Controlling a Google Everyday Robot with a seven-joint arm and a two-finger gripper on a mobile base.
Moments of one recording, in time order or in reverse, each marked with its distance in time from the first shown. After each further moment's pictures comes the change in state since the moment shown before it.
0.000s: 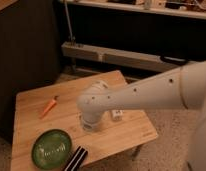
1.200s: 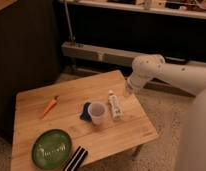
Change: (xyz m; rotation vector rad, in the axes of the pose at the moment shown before) arm 0.073 -0.281 -0.081 0.184 -0.120 0.443
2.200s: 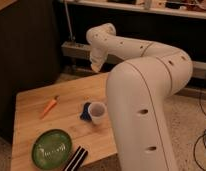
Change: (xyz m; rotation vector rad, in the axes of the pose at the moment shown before) arm -0.196 0.068 0.012 0.088 0.011 -0.306
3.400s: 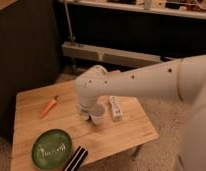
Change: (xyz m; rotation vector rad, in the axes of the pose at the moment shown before) arm 0.122 0.272 -0.029 -0.240 -0.053 -0.420
